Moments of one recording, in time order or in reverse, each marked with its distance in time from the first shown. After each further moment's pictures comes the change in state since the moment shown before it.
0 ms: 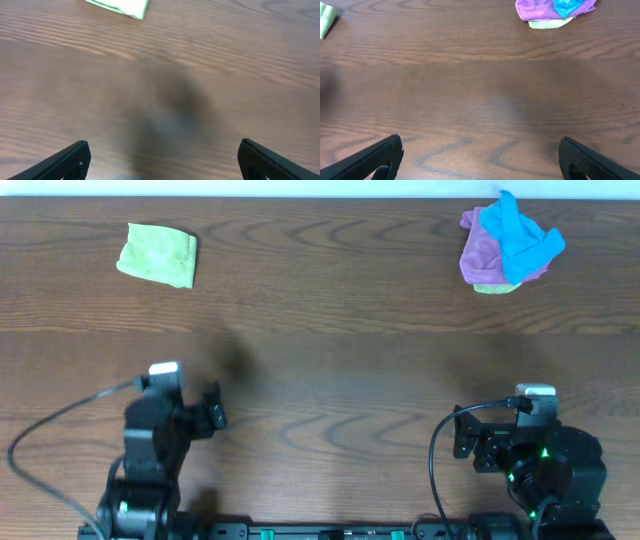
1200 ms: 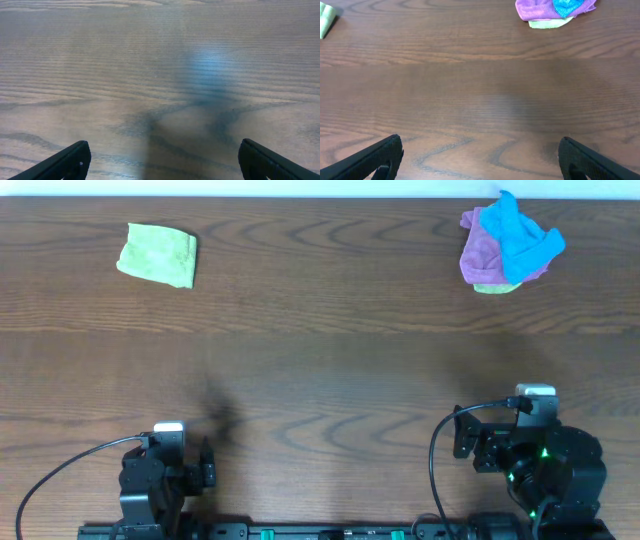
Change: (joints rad) left arm 0.086 -0.495 -0.113 -0.455 0.006 0.246; right arm 0.000 0.000 -0.001 -0.001 0.000 0.000
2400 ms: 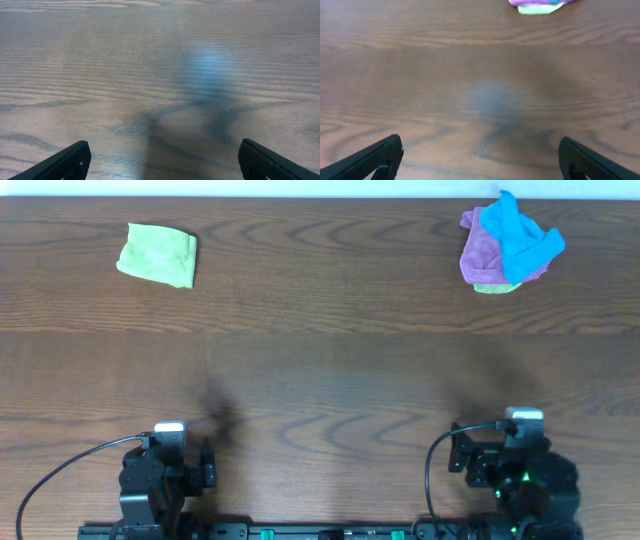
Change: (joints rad) left arm 0.000 -0.001 0.002 -0.002 0.008 0.003; right arm 0.000 -0.257 -0.259 0.040 0.058 -0.044
